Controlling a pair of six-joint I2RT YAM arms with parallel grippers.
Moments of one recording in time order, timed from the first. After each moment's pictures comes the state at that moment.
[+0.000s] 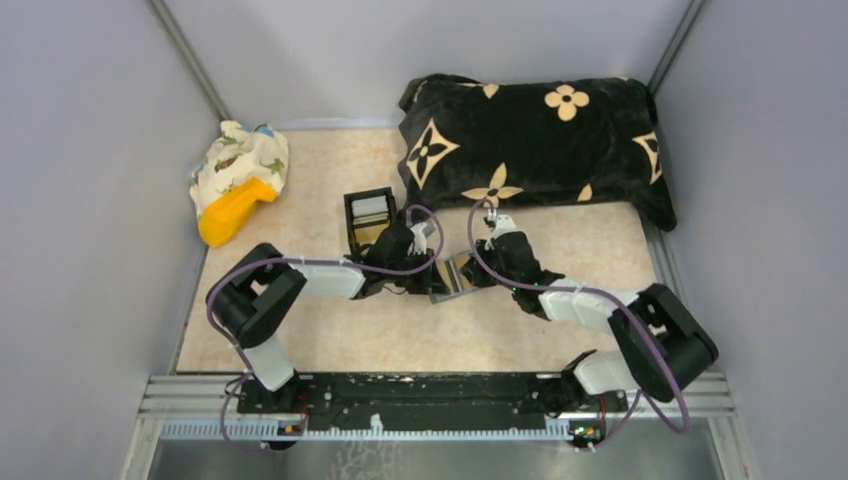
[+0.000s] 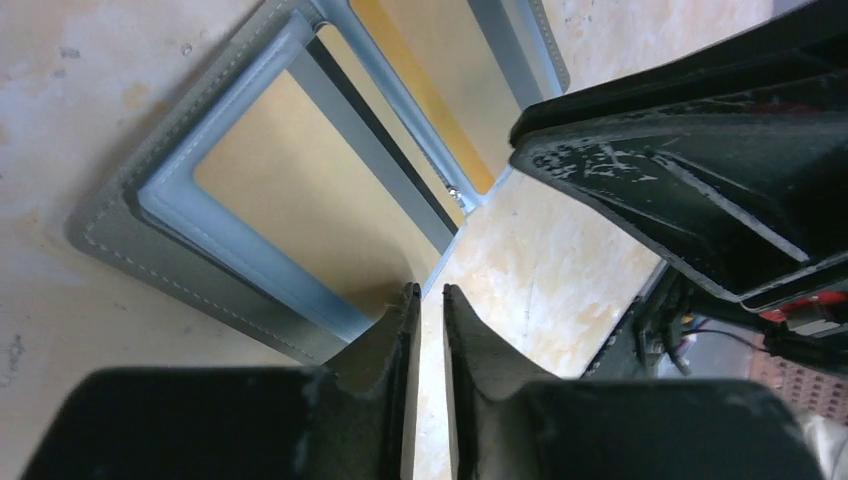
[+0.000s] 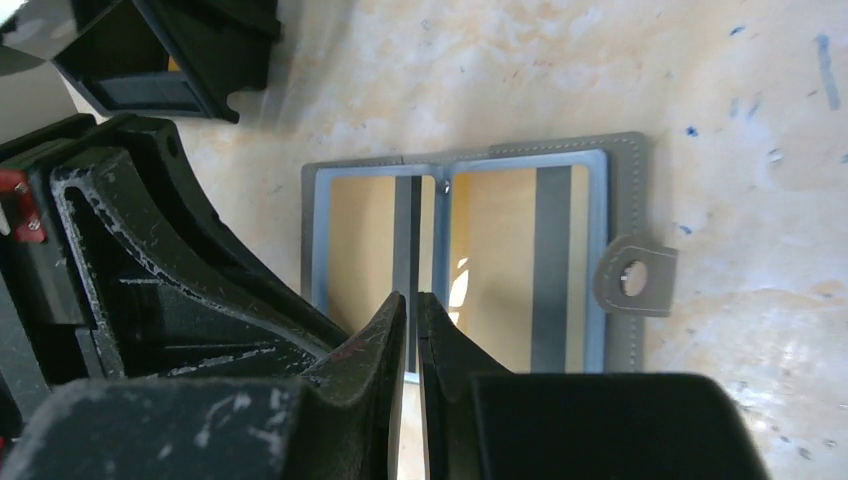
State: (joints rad) left arm -0.78 1.74 0.77 0.29 0.37 -0.72; right arm 0.61 1.31 0.47 0.30 -0.06 0.51
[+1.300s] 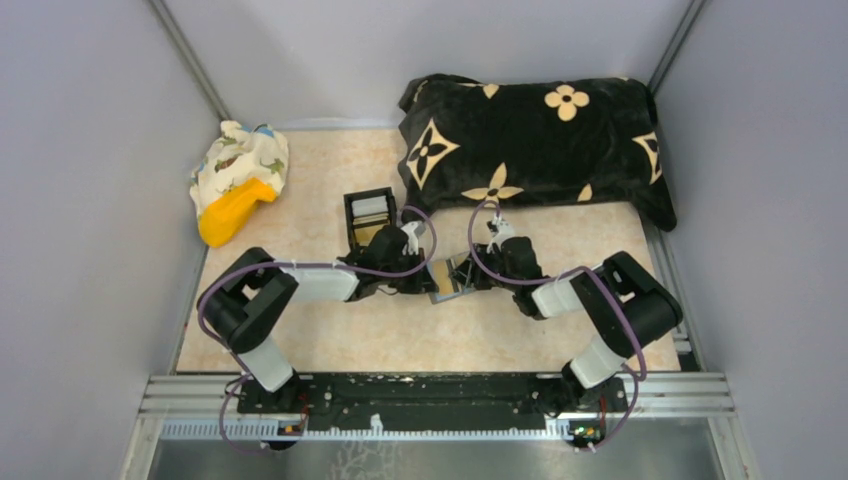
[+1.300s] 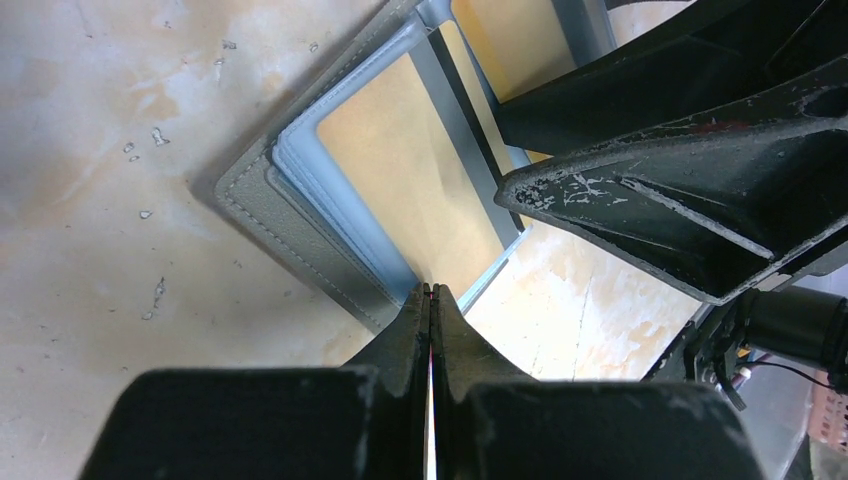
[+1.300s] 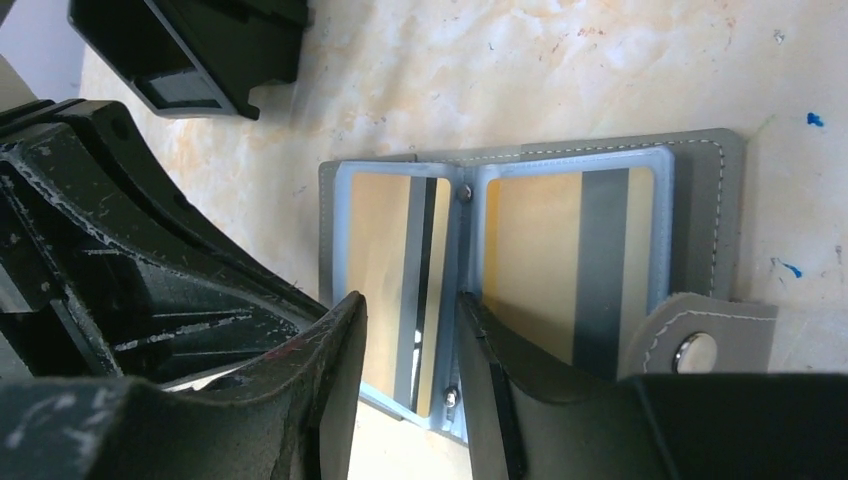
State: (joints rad) left arm -0.76 1.69 0.73 0.25 0.26 -0.66; right arm 0.52 1.58 0.39 0.71 -0.30 0.63
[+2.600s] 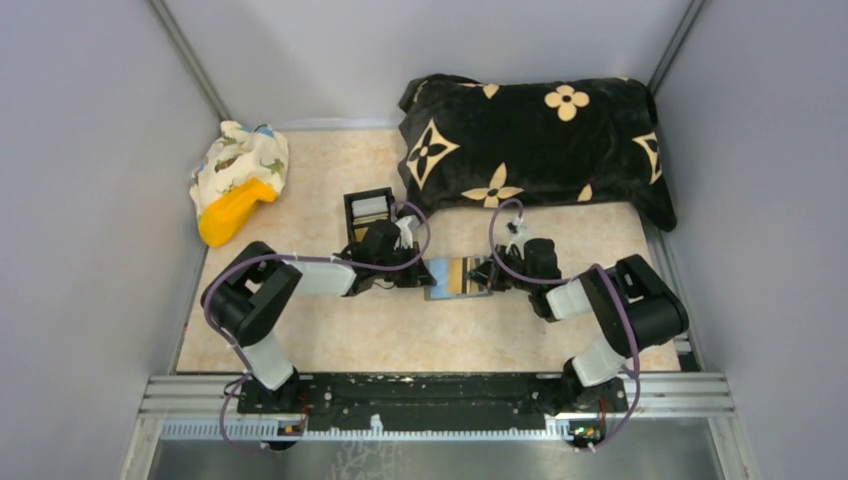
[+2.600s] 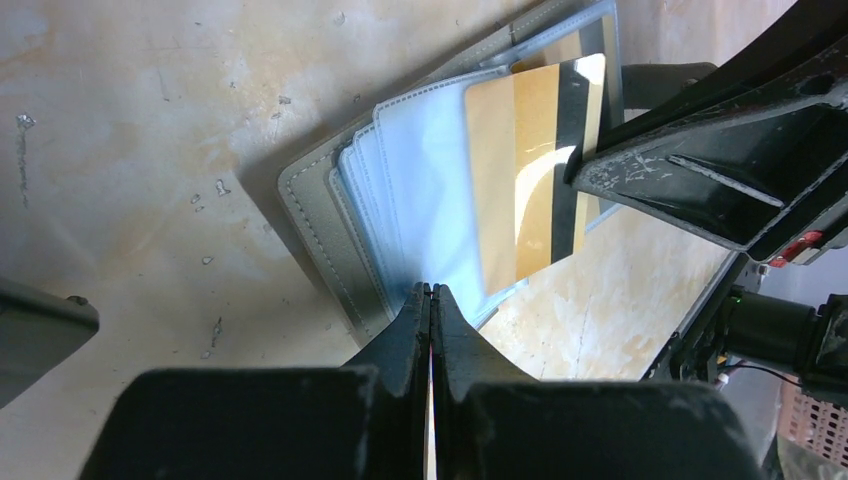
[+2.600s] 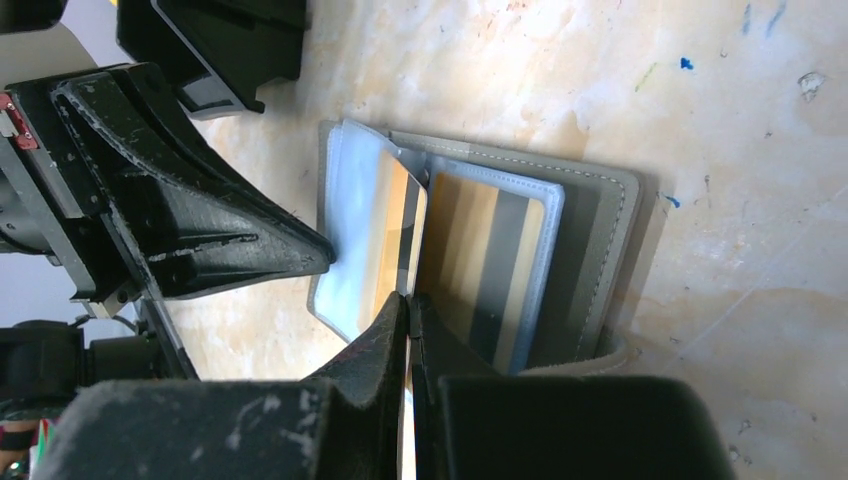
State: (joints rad) left arm -0.69 1.73 0.73 0.32 0.33 -0.66; right arm 0.36 1.58 0.31 0.80 -0.49 0.68
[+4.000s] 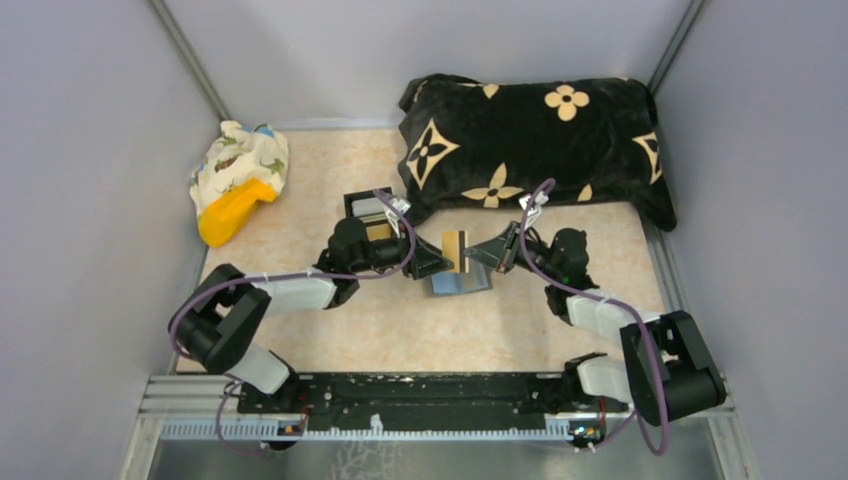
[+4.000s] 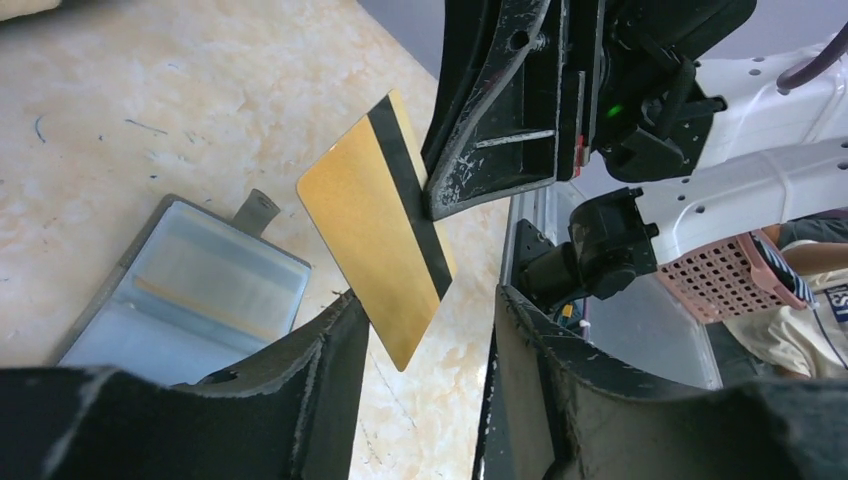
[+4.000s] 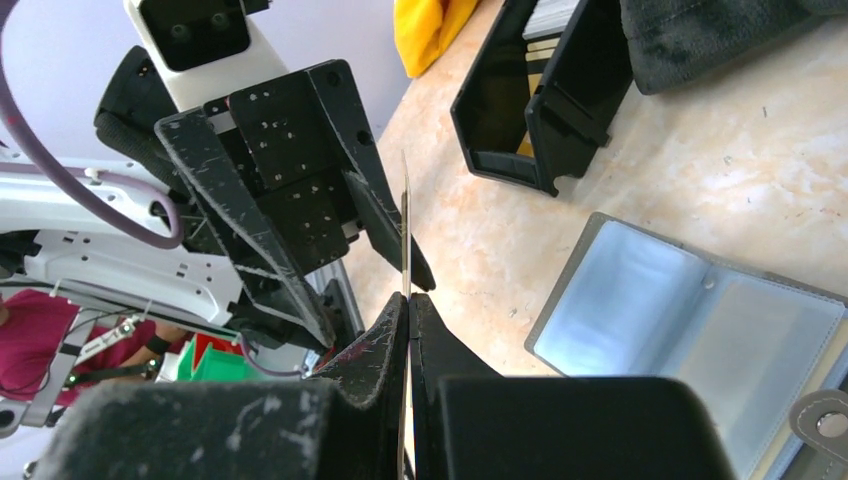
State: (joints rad) left arm -0.68 1.53 0.60 0.90 0.66 -0.66; right arm 0.28 1.22 0.33 0.86 -0.79 0.87
